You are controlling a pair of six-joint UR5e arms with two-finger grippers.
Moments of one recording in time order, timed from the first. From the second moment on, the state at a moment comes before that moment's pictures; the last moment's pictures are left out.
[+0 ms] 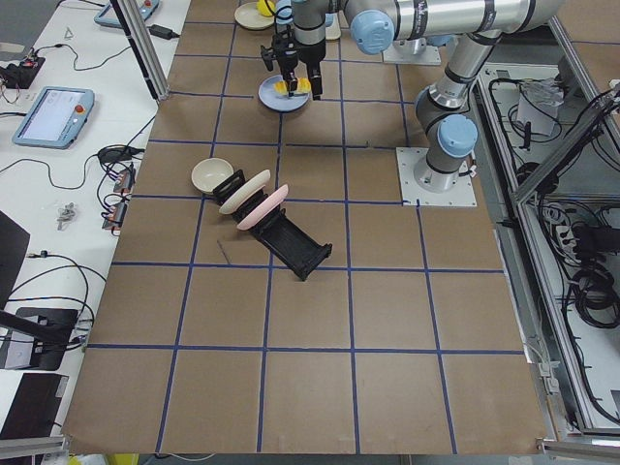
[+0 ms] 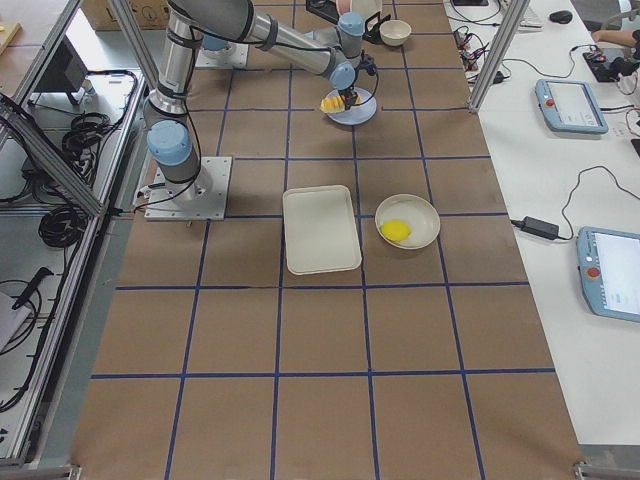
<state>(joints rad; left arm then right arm) -1.37 -1.45 -1.71 -1.66 1.47 0.03 1.96 -1.06 1.71 -2.25 -1.54 0.02</state>
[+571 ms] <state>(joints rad) -1.38 -1.45 -1.71 -1.66 1.47 0.03 1.95 -1.08 1.56 -2.08 -1.52 0.02</state>
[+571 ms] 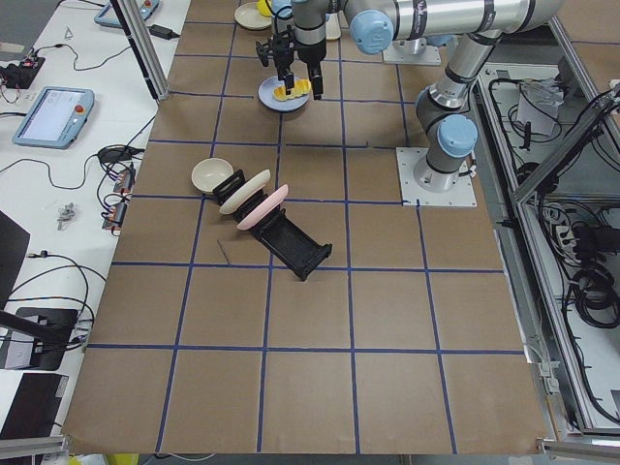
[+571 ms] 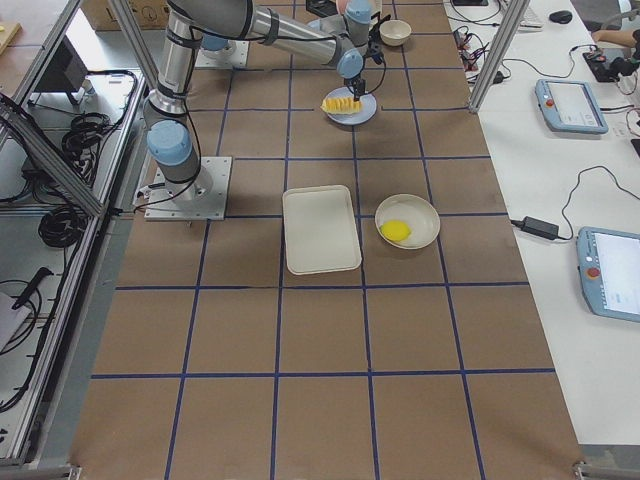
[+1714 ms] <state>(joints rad) -1.40 -1.44 -1.75 -1.57 1.45 0.08 1.62 -1.28 1.24 -1.62 -1.62 -0.02</state>
